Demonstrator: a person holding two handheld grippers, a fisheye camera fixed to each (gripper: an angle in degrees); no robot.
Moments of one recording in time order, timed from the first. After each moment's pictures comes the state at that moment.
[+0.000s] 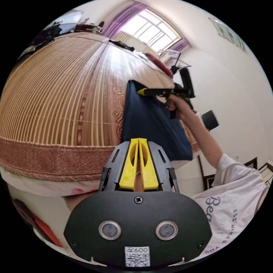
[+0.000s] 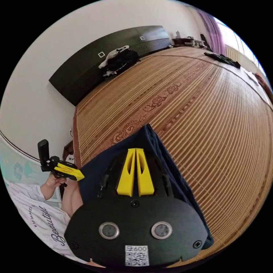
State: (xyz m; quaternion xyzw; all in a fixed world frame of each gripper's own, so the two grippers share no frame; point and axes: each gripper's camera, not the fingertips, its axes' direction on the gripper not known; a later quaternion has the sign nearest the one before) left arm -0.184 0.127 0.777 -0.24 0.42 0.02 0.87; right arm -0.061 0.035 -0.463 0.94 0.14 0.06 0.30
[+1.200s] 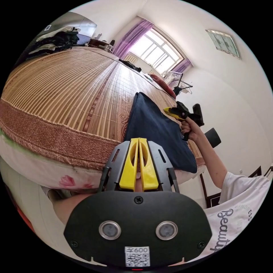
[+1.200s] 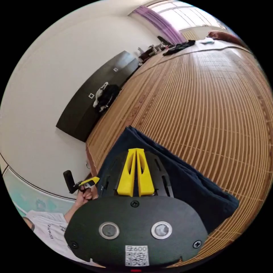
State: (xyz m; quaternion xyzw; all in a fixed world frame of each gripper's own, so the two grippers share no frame) left arm -0.153 0.240 0.768 -0.15 0.41 -0.09 0.90; right arm 0.063 0.000 -0.402 0.96 -0.03 0.04 0.26
